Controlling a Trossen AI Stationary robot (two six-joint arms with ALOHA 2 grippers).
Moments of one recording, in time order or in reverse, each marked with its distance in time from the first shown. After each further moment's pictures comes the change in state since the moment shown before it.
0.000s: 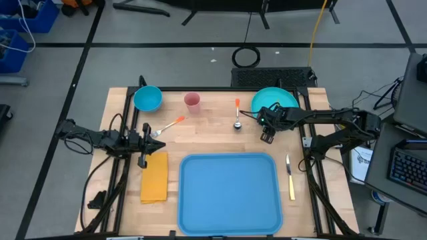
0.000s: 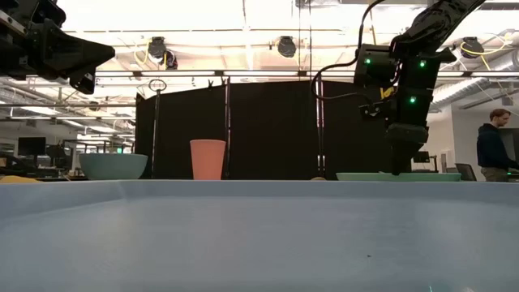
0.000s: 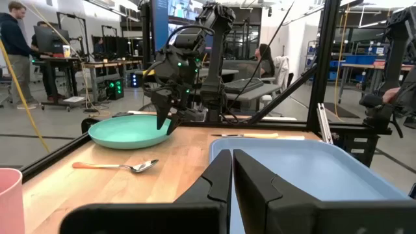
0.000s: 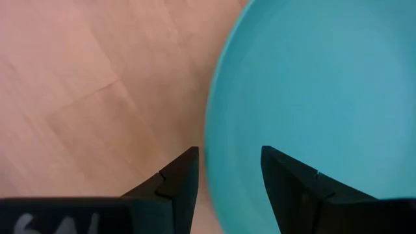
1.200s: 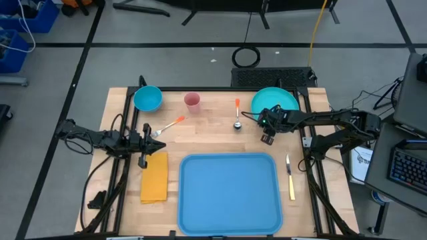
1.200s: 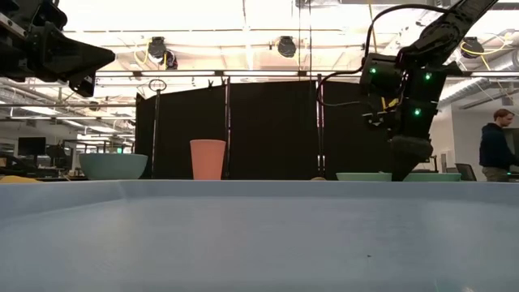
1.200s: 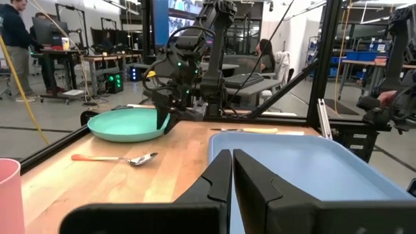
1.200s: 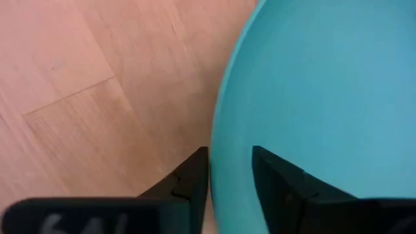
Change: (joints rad) left arm 0.000 0.000 0.000 -0.024 -0.001 -0.019; right arm -0.015 0.000 -0.100 0.157 -0.001 -0.071
